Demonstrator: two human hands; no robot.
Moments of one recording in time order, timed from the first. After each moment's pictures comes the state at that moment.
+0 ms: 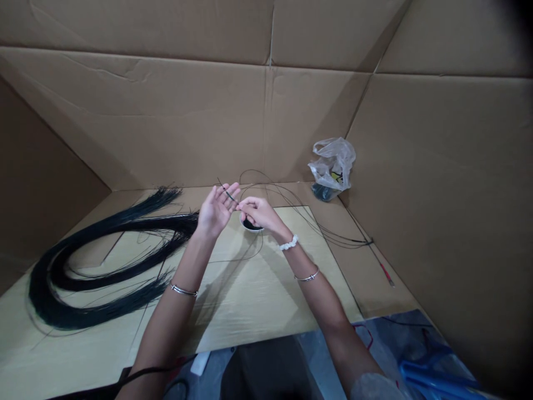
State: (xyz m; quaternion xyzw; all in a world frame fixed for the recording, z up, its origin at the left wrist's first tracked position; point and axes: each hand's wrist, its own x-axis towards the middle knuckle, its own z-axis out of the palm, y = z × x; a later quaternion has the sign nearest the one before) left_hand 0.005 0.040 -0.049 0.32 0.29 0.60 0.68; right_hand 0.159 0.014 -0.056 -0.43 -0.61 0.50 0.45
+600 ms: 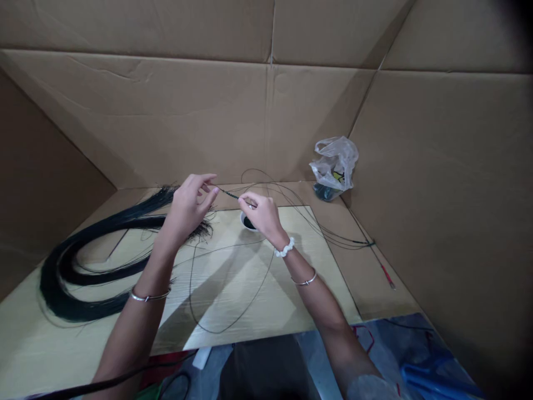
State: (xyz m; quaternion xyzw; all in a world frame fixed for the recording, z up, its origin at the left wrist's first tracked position) left_hand -0.046 0.015 -0.006 0.75 0.41 0.50 0.12; right_hand 0.155 -0.004 -0.041 -0.51 -0.70 0.18 0.47
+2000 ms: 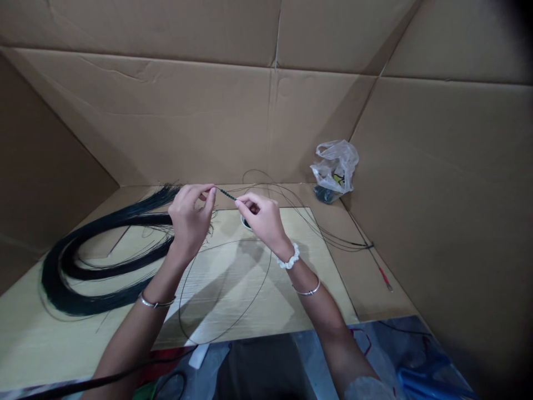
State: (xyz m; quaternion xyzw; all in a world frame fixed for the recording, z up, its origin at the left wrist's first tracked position) left_hand -0.027 -0.013 -0.019 0.69 0.46 0.55 -0.12; right_hand 0.151 -0.034 -0.017 -0.42 -0.70 0.20 0.55
